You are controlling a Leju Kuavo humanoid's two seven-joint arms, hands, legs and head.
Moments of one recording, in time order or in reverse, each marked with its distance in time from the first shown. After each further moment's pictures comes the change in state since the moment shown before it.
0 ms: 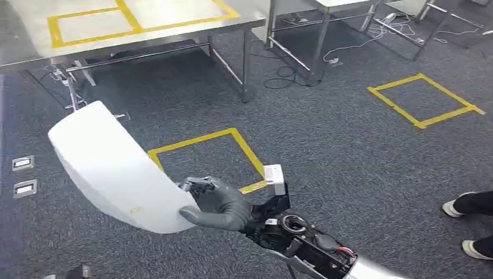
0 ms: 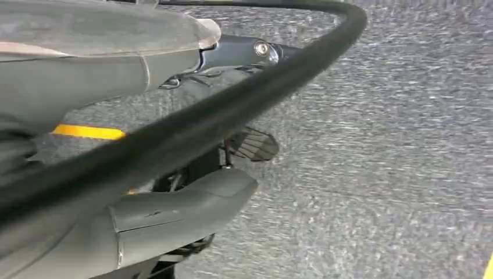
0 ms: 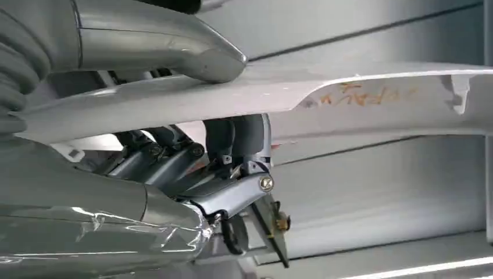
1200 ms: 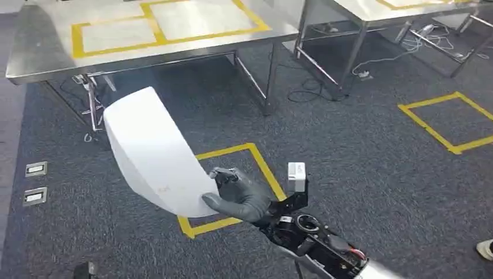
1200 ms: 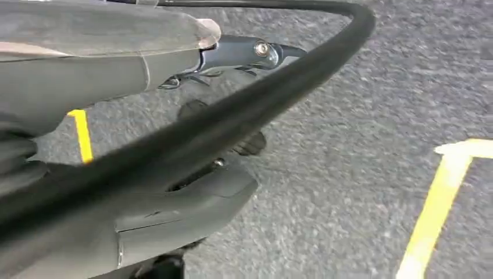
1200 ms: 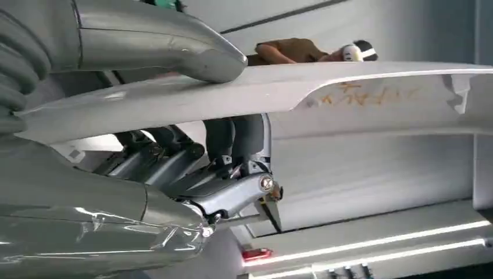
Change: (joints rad) left arm 0.005 -0.005 0.000 0.000 -0.007 0.000 0.003; right arm 0.024 -0.013 -0.066 0.009 0.040 -0.046 -0.031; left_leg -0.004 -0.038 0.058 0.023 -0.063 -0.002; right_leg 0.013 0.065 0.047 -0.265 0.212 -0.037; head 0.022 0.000
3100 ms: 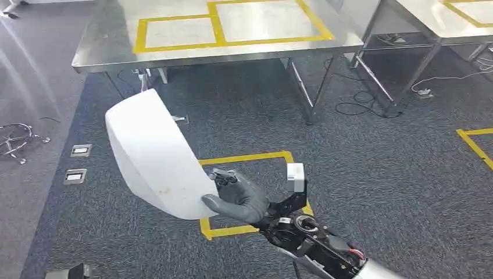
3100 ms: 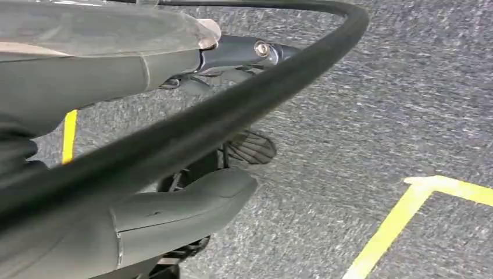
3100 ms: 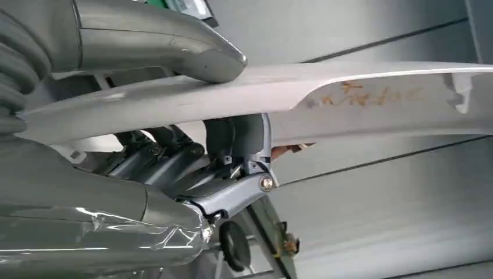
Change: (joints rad) left arm -0.004 0.008 0.000 0.000 -0.010 0.008 0.005; right arm 0.011 -0.013 0.000 -0.003 -0.030 0.008 0.000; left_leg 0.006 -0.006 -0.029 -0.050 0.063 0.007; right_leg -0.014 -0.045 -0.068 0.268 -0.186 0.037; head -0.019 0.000
